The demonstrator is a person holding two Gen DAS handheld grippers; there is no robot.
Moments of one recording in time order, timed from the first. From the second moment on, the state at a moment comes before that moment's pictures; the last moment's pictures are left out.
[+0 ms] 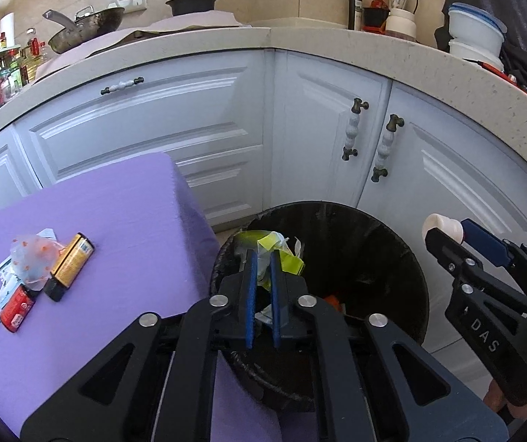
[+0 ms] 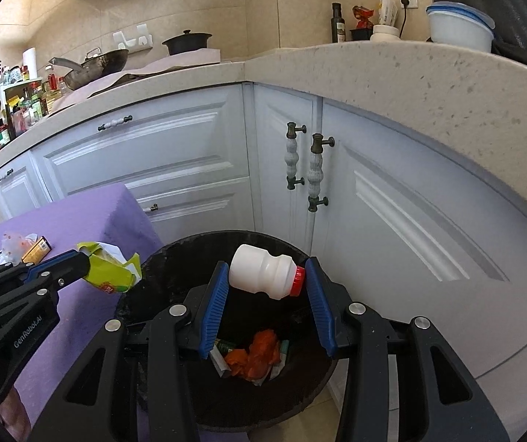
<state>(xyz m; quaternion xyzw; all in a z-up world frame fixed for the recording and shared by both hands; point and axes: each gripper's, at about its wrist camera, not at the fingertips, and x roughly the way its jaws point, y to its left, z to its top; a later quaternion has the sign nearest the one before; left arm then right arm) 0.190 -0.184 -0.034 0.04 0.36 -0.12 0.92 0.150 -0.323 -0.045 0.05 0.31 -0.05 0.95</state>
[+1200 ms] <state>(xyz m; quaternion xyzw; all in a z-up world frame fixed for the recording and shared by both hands) 0.148 -0.032 -0.013 0.01 0.34 0.01 0.94 0.144 -0.240 -0.029 0.05 0.31 0.03 0.95</state>
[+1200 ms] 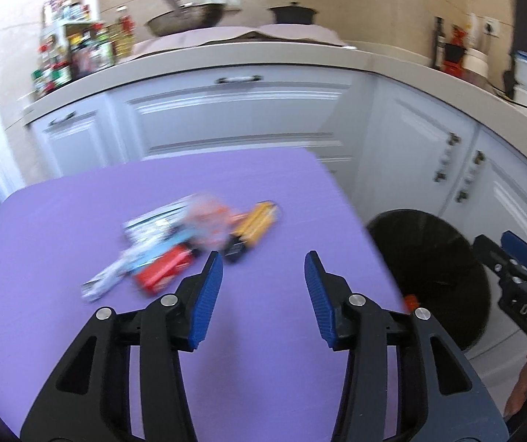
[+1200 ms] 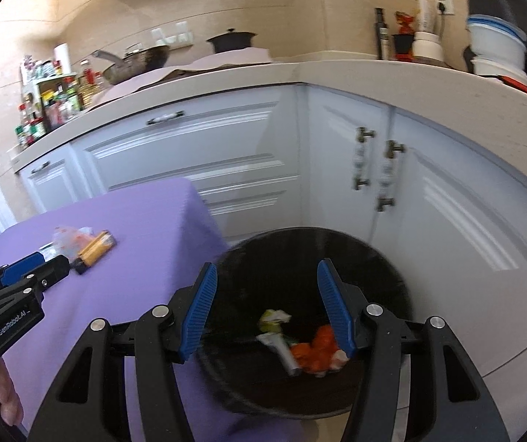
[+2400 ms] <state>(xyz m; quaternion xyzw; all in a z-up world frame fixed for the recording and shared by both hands) 0.182 0.109 -0.063 -0.02 0.43 0.03 0.90 0.182 -0.079 -0.040 -0.02 0.36 0.14 0.92</state>
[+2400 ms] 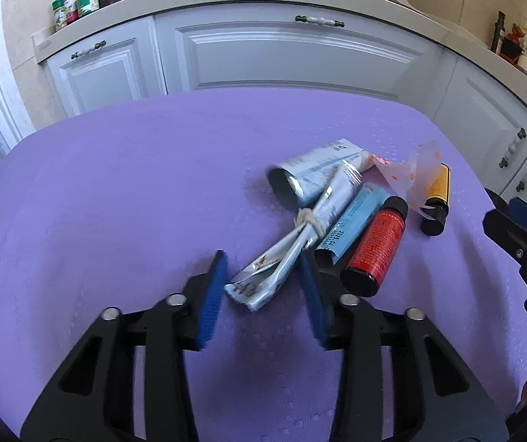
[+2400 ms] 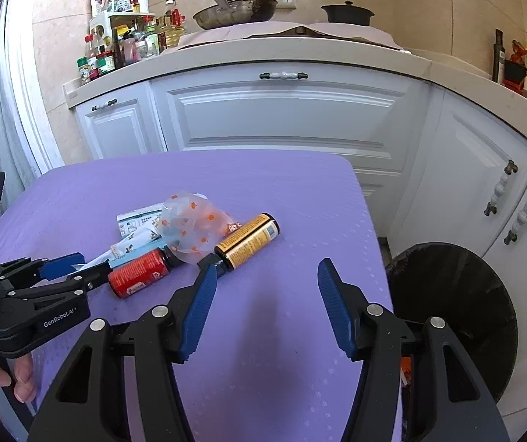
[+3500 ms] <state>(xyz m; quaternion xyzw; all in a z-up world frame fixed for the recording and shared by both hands) 0.131 0.176 -0.046 -0.05 0.40 0.09 0.91 0.226 -0.056 -0.058 -0.02 0.41 0.10 0.91</state>
